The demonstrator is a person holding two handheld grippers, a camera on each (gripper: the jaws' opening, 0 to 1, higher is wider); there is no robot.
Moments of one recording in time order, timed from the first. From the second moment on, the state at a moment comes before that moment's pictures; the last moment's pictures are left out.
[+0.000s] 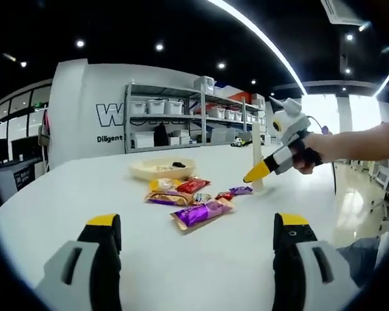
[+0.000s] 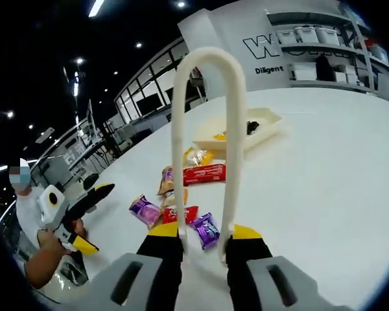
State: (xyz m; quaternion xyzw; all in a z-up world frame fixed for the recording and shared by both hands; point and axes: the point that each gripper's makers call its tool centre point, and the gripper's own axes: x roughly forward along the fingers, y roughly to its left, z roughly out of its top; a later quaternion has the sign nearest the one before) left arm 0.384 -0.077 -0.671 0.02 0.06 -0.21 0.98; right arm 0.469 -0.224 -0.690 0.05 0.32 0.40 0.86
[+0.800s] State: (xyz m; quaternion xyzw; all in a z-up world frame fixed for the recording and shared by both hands) left arm 0.384 -0.075 -0.668 -0.02 0.06 -0.22 0.97; right arm 0.475 -0.222 -0.685 0.03 0.30 0.40 0.86
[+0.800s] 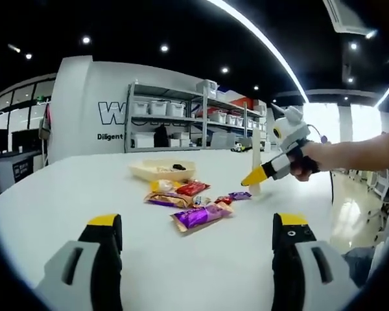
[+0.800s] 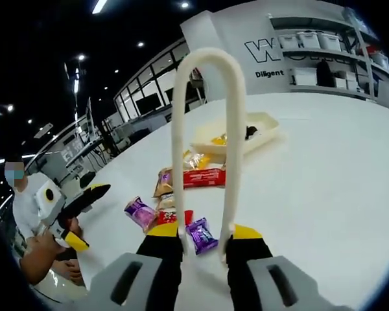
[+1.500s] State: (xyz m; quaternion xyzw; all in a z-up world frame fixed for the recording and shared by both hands) left arm 0.387 -0.077 -0.658 -0.01 0.07 -0.22 0.97; right arm 0.486 -0.211 -0.684 0.01 0.29 0.40 0.87
